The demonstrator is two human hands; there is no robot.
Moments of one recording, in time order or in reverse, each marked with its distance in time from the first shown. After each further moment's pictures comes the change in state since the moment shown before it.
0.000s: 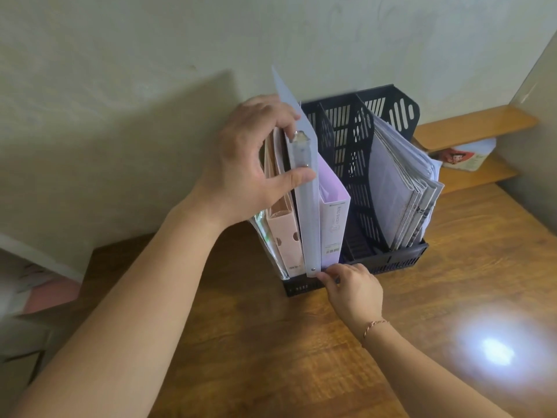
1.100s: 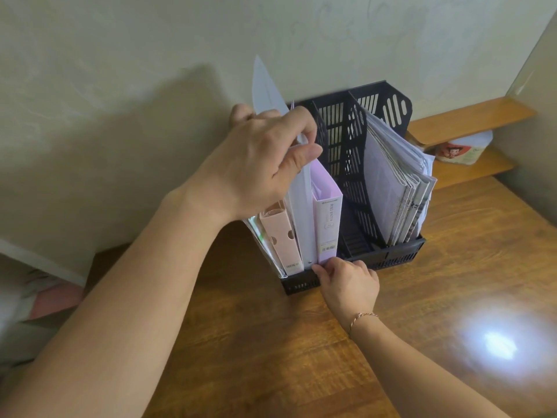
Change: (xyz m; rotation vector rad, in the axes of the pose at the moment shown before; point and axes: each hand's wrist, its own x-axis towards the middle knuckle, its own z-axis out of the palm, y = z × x) left_hand 0.018 0.035 -0.006 0.159 -0.237 0.052; right_hand 0.005 -0.011 0.003 -0.066 -0.075 0.198
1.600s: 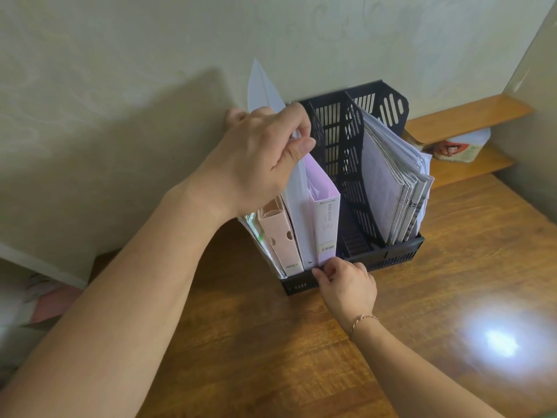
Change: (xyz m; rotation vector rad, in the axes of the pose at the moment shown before) left_hand 0.006 -0.004 0.003 0.007 -0.050 -0.050; right_hand -0.002 0.002 0.003 0.108 -0.016 0.035
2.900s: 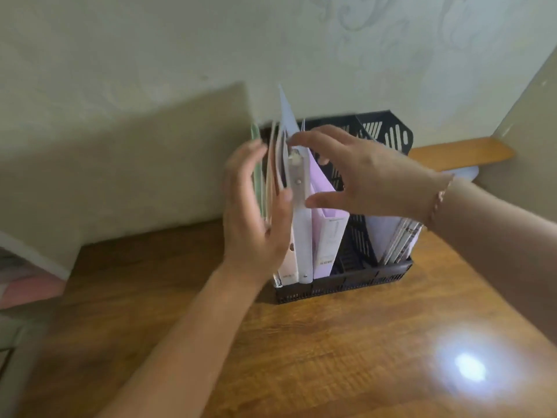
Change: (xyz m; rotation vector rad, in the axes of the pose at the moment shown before) left_hand -0.059 0.007 0.062 -0.386 0.729 -0.253; right_hand 0.083 -0.140 -0.222 -0.320 -0.181 -0.955
